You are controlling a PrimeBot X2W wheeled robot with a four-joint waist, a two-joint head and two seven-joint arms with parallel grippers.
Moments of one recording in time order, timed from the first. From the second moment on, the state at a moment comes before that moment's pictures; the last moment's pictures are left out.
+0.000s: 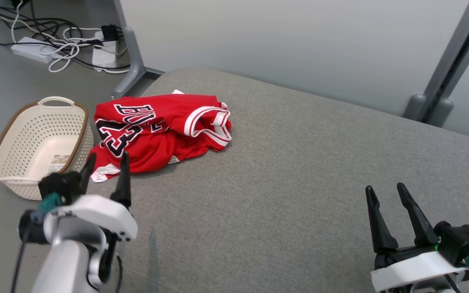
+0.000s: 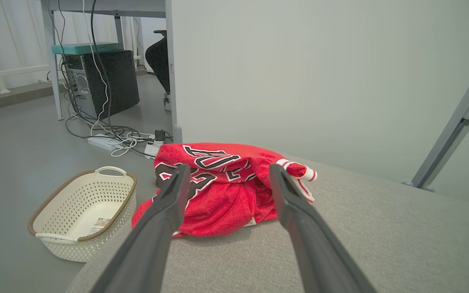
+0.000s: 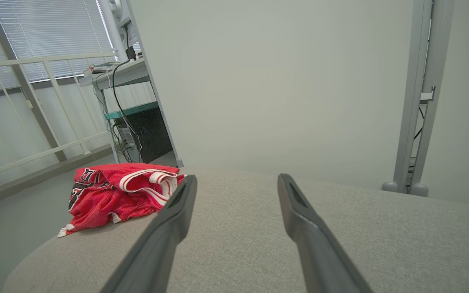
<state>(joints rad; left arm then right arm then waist) -0.25 0.11 -0.08 0.27 -0.30 0.02 -0.01 -0.02 -0.09 0.14 0.07 0.31 0.13 -0.21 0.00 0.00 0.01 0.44</state>
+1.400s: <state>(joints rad) -0.87 0.49 -0.02 1.06 -0.50 -0.12 0.62 -0.21 -0.11 0.16 -0.01 0.28 0.13 -0.19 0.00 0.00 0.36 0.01</state>
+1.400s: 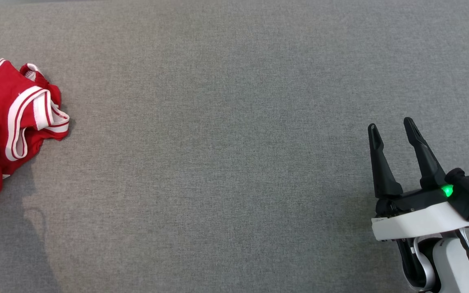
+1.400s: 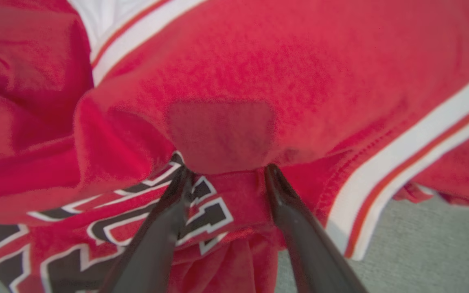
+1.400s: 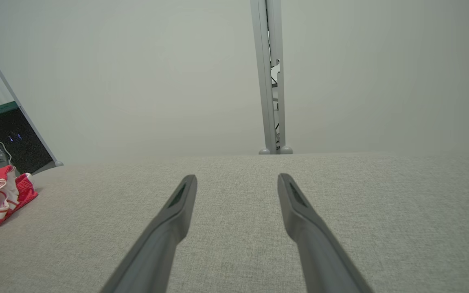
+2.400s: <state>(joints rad) -0.89 0.54 -0.36 0.69 -0.59 -0.13 0.53 -0.13 -0.10 0.11 0.04 0.31 0.13 -0.23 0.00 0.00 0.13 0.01</state>
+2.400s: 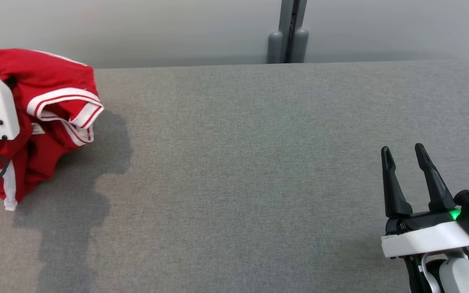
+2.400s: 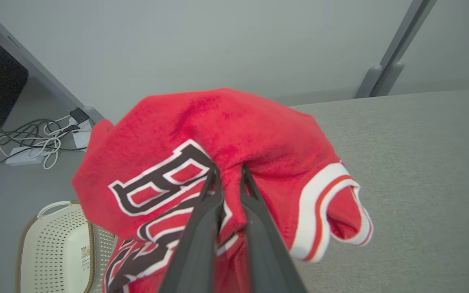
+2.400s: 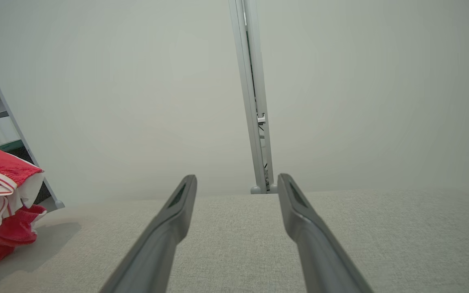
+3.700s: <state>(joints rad) -0.48 0.21 -0.63 0.22 -0.64 -0.06 0.33 -0.10 -0.10 0.11 0.05 0.33 0.13 -0.25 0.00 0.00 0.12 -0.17</state>
